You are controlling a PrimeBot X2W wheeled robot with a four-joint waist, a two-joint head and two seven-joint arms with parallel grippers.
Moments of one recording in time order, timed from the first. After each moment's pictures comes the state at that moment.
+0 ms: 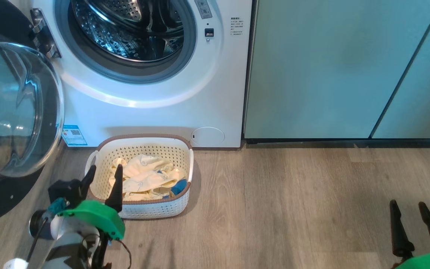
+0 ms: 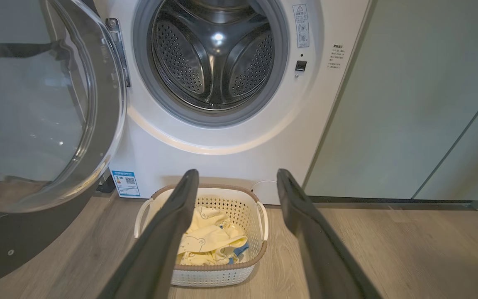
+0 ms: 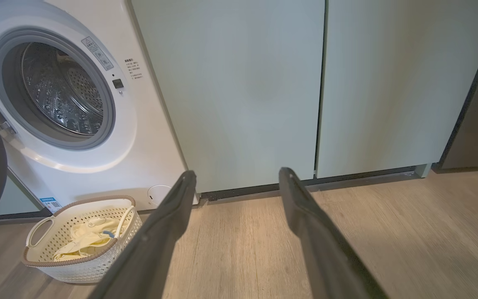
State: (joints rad) left arm -0.21 0.10 0.07 0.51 -0.20 -0.13 -0.26; right arm 0.06 -0.17 0.04 0.25 0.32 0.13 -0.25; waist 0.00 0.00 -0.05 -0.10
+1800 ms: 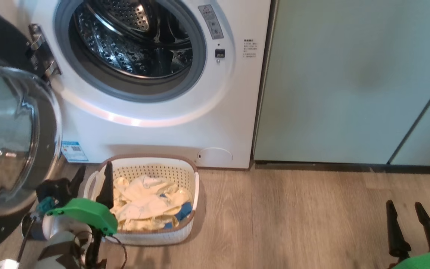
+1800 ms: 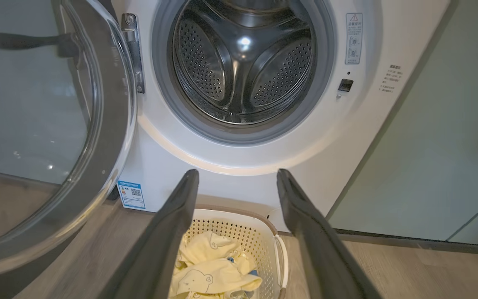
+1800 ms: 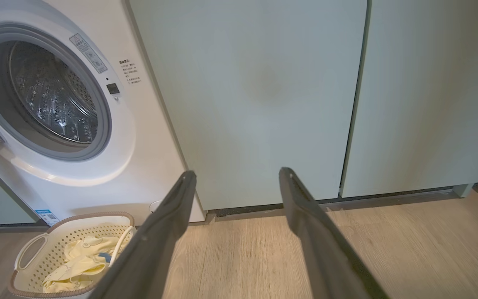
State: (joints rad) left arm -0.21 0.11 0.10 0.52 -0.25 -0.13 -0.26; right arm 0.06 -0.16 0.04 0.25 0.32 0.13 -0.25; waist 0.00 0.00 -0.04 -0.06
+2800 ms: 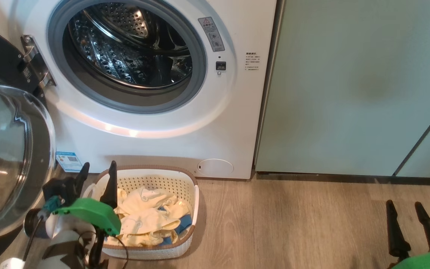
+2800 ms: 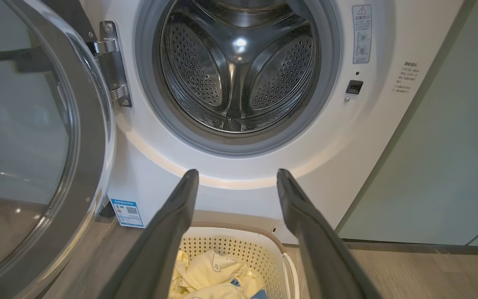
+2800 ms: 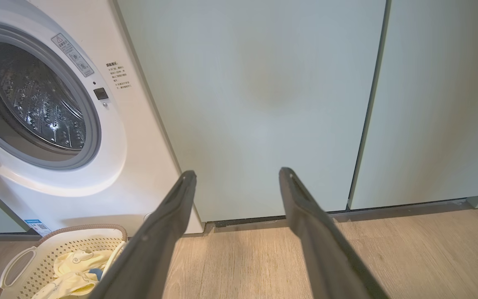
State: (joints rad) left arm -0.21 0.10 0.10 0.50 -0.19 -0.13 -0.26; right arm 0.06 -0.16 0.04 0.25 0.32 0.13 -0.25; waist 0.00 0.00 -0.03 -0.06
